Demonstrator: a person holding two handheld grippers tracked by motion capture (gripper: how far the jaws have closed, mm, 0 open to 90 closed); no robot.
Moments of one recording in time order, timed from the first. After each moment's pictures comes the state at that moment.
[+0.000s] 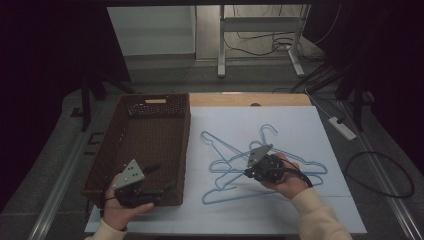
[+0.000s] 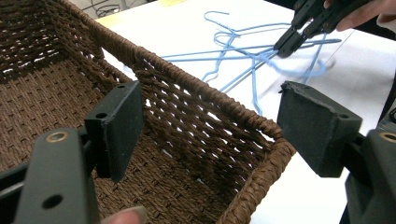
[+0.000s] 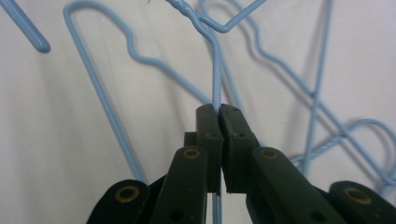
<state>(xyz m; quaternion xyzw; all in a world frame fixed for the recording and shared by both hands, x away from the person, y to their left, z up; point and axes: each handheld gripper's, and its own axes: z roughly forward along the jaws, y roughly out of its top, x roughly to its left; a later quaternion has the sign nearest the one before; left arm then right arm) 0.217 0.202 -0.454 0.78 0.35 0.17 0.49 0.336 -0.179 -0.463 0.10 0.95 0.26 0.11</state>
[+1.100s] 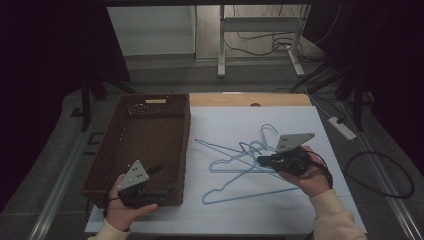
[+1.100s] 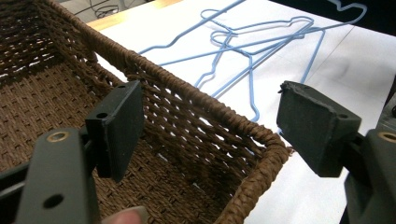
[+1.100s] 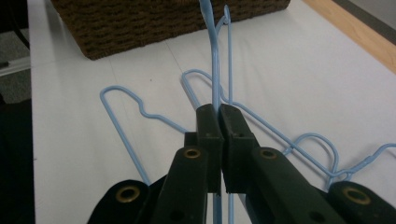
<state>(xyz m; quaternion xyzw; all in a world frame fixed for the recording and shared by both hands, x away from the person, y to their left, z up) 0.217 0.192 -0.453 0.78 0.34 0.18 0.49 0.328 -0.229 -0.411 0.16 0.90 0.40 0.10</state>
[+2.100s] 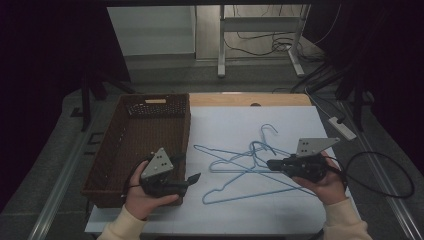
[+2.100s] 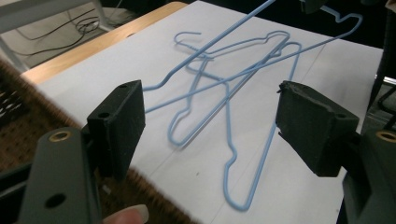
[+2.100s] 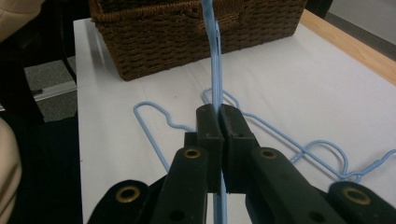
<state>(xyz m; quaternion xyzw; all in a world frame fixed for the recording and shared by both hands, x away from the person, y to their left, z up) 0.241 0.132 -0.410 0.81 0.28 0.17 0.48 0.307 -0.261 -0.395 0.15 0.87 0.46 0.08</state>
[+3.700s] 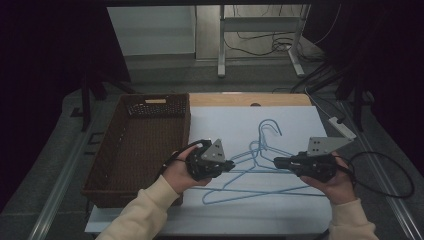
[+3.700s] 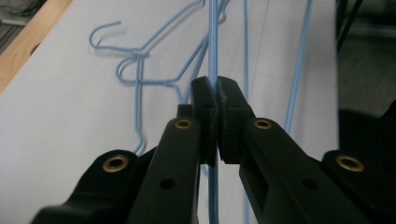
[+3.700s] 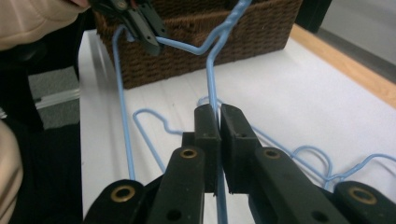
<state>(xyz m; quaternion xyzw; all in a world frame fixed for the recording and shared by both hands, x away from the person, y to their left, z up) 0.287 0.052 -0.391 0.90 0.13 0.11 0.40 0.305 -0.277 -0.386 0.15 0.86 0.49 0.09</state>
